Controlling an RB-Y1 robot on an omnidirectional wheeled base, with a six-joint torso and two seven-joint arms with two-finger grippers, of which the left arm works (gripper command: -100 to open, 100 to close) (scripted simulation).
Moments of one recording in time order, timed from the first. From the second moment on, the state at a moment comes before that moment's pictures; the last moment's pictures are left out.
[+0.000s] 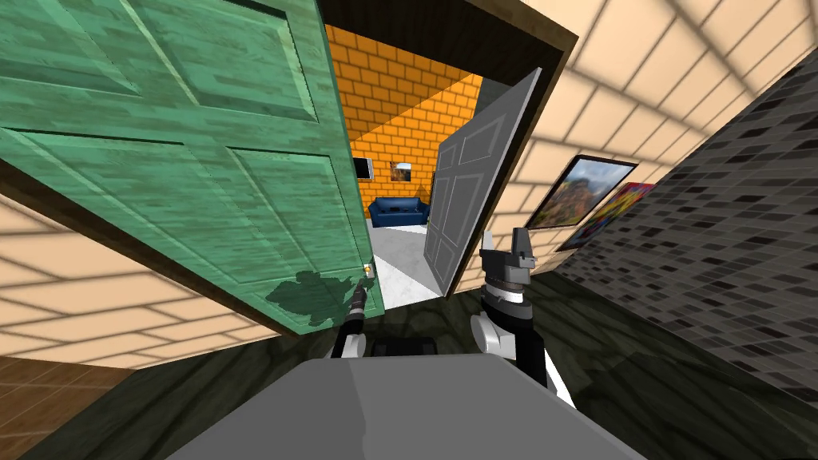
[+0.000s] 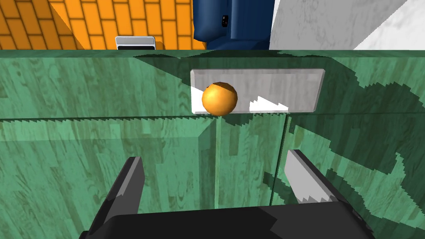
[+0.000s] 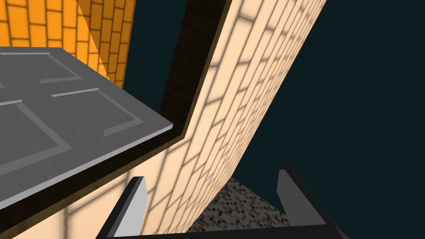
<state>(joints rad) 0.09 0.11 -0.19 -0.94 0.51 -0.77 -0.28</state>
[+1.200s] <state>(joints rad) 0.08 0.11 -0.17 -0.91 0.50 -0.78 -0.27</state>
